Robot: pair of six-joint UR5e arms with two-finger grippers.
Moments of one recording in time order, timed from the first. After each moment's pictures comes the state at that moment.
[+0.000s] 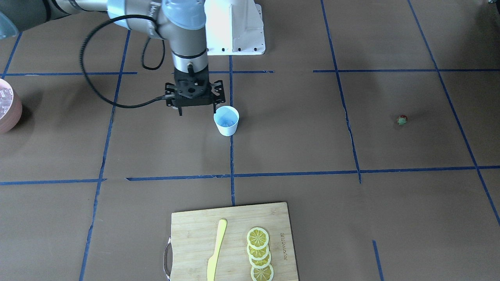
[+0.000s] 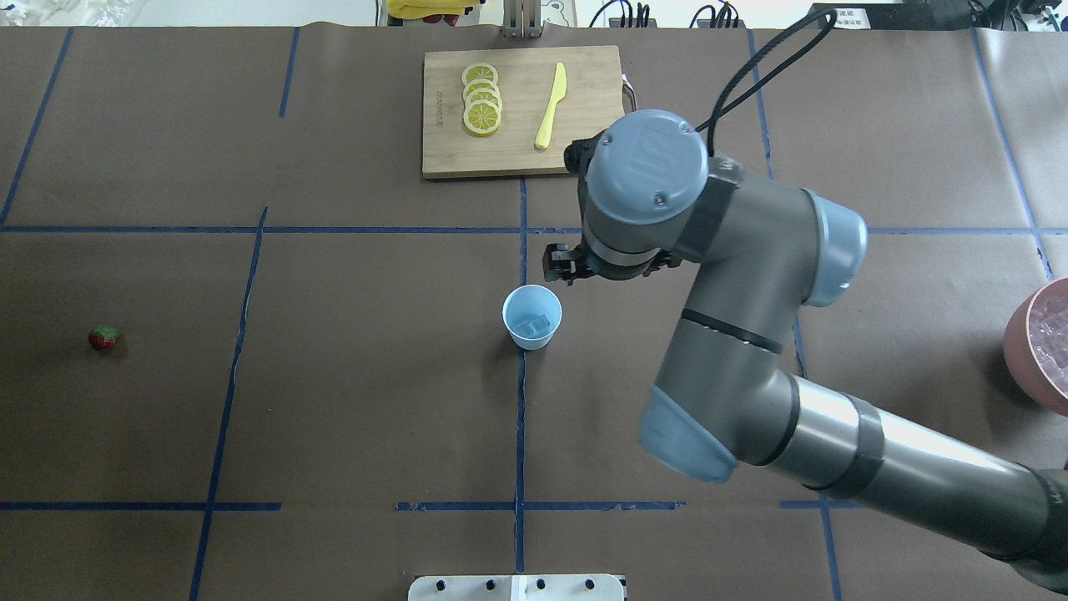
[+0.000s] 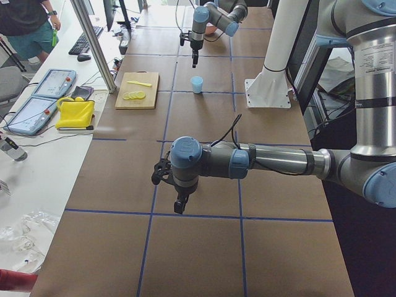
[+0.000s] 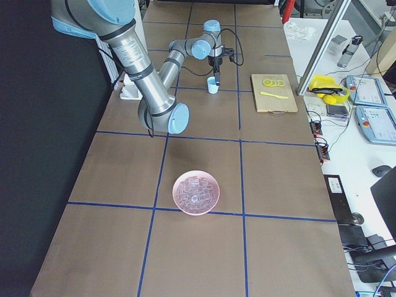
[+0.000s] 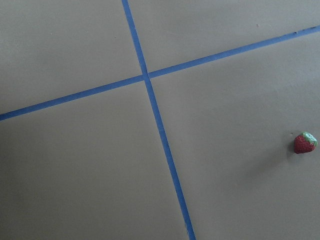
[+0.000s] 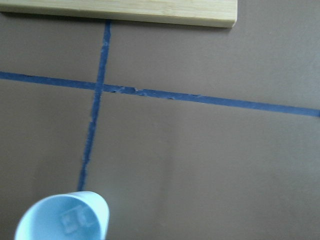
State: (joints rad) left arm -1.60 -1.42 -1.80 -1.56 -2.39 0.25; right arm 0.60 -0.93 1.85 -1.77 1.82 0.98
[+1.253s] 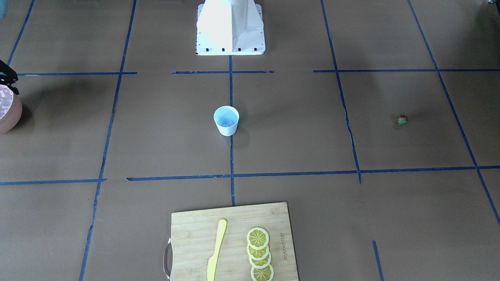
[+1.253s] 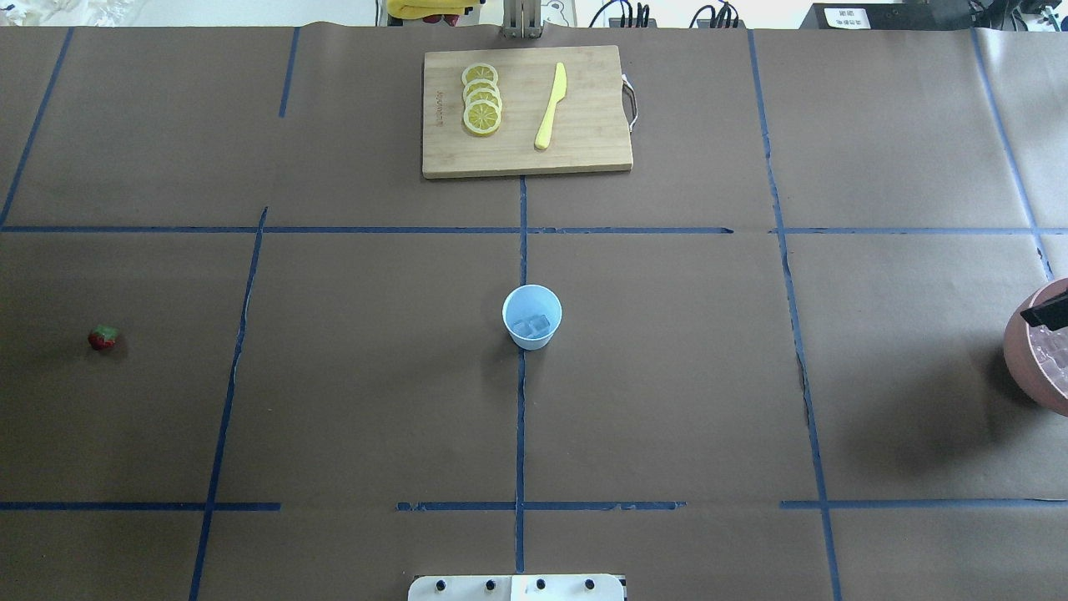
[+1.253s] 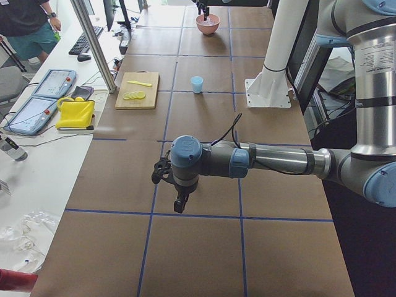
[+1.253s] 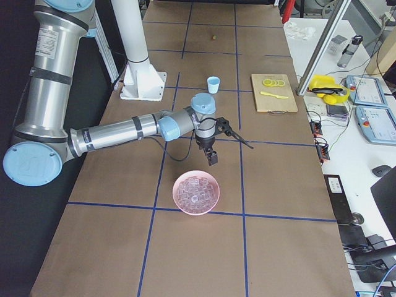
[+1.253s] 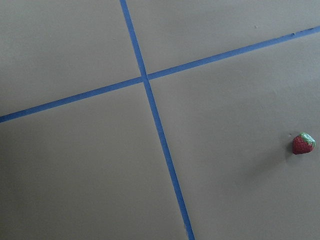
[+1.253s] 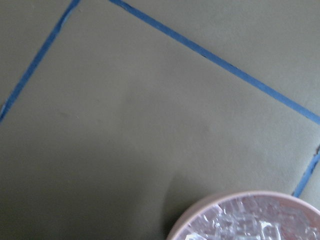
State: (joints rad) left arm -1.60 -1.42 -1.81 -1.56 -2.39 0.25; right arm 1.17 -1.83 2.02 -1.35 2.20 0.03
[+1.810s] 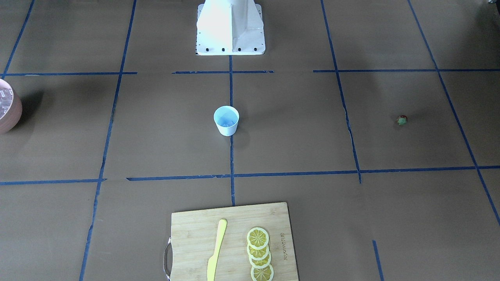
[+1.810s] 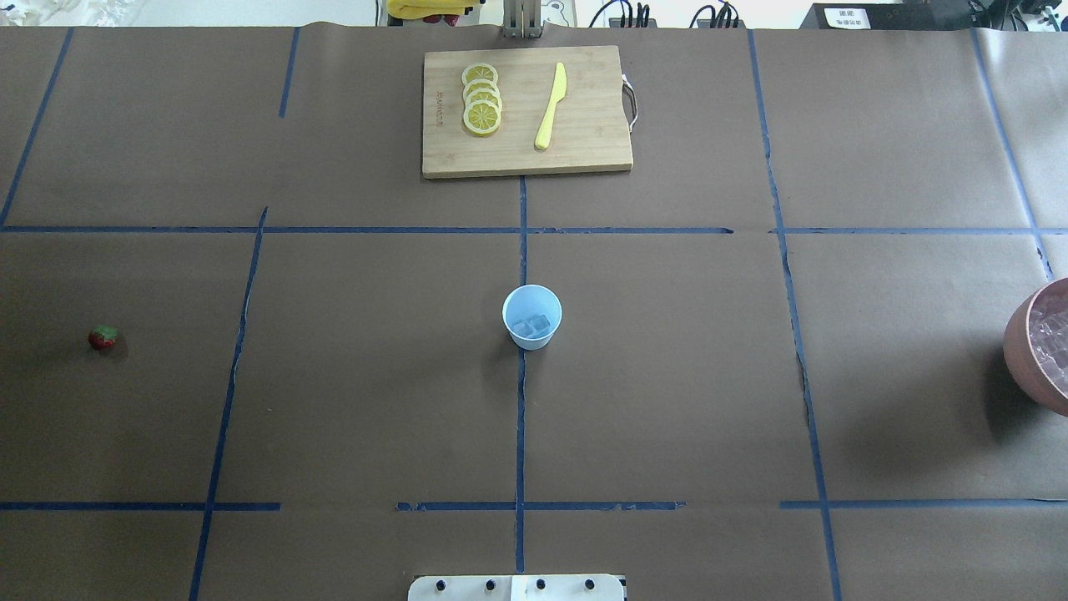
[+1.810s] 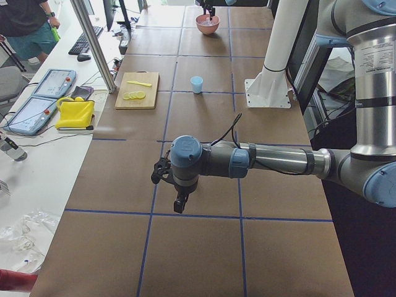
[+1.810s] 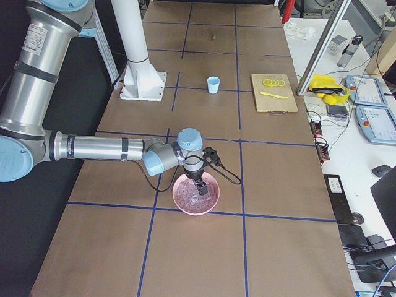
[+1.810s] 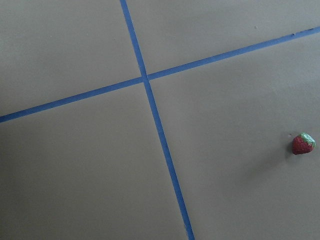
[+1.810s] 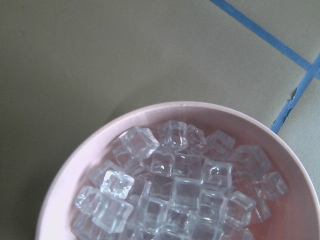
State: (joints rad) left arm -1.60 -1.42 -1.81 -1.56 -2.39 0.25; right arm 1.21 -1.92 1.80 -1.06 2.20 -0.07
